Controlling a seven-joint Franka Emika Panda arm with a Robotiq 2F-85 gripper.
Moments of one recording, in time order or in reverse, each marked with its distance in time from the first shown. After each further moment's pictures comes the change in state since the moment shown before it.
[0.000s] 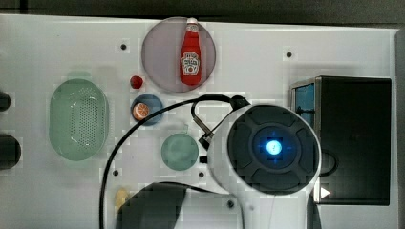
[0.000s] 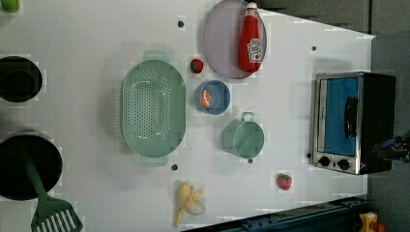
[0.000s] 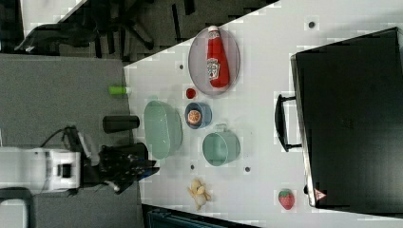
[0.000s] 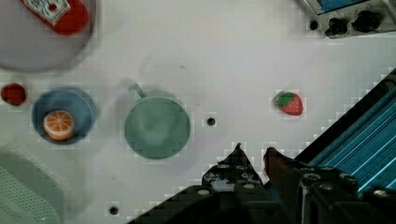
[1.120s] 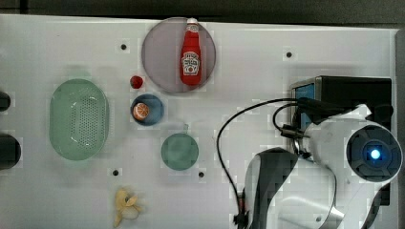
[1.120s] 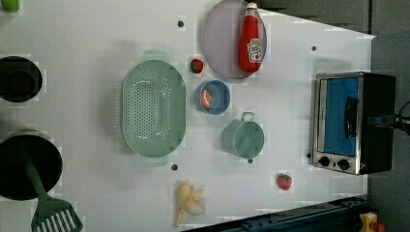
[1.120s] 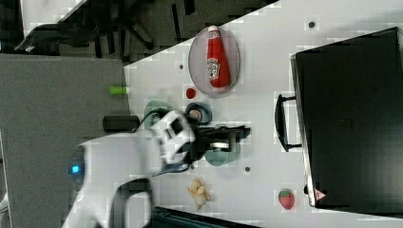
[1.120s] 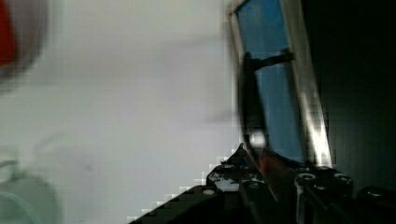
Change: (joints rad) arm -0.055 0.189 -0.297 -0.211 -0.124 0.640 -0.781
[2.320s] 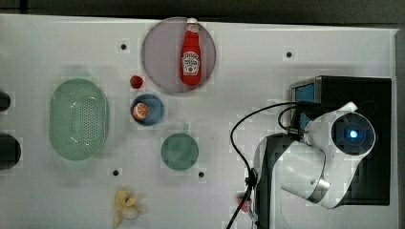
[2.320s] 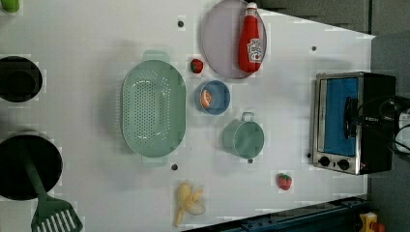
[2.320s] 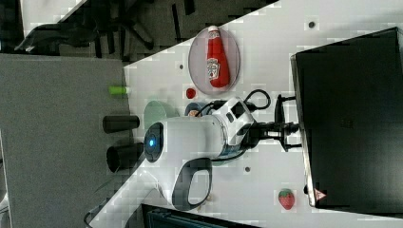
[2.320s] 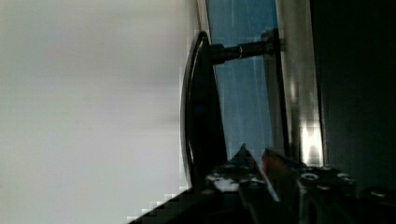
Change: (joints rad) arm -0.020 0.257 -0.061 -0.006 -0.017 0.214 -0.119
